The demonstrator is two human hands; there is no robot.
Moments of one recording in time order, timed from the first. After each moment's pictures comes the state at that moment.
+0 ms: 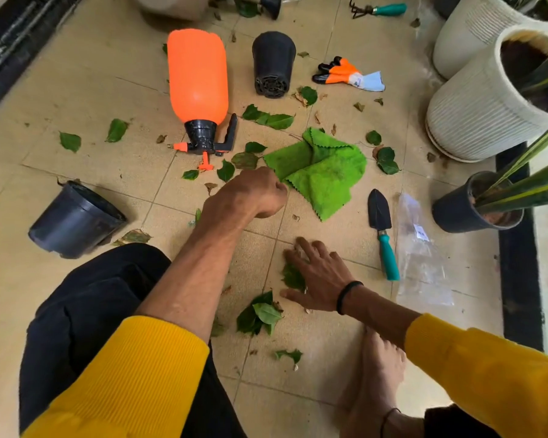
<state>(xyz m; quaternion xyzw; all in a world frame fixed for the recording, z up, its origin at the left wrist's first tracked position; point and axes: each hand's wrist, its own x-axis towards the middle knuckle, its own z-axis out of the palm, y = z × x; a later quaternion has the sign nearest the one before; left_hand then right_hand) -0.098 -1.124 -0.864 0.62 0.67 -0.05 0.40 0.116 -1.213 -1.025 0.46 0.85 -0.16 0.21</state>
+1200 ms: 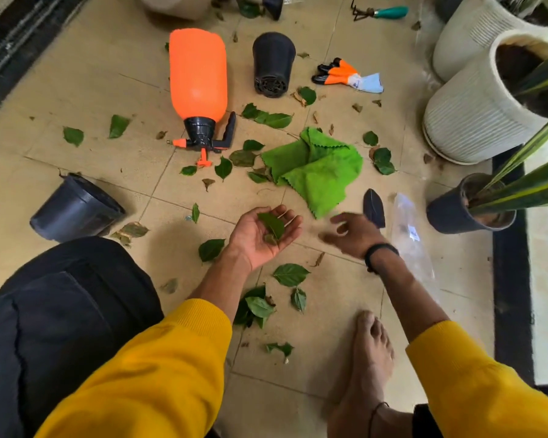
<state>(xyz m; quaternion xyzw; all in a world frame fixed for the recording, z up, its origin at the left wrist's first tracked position) -0.063 -1.180 -0.976 -0.11 0.34 0.44 0.82 0.159 -1.145 -0.954 0.71 0.58 -0.38 0.07</state>
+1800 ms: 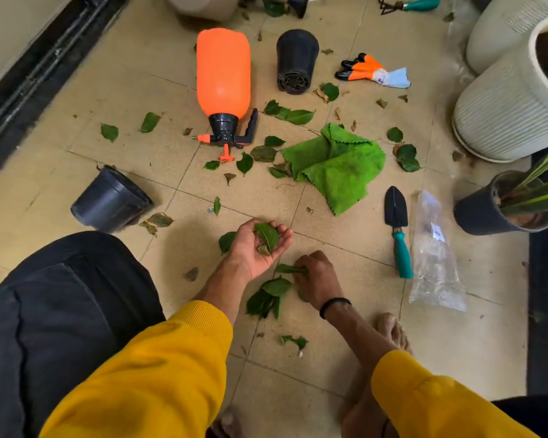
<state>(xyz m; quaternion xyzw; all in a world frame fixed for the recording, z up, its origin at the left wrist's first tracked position) -0.086 -1.217 -0.992 -0.14 0.45 0.46 0.75 0.090 -1.252 -1.041 0.62 0.71 -0.33 -0.03</state>
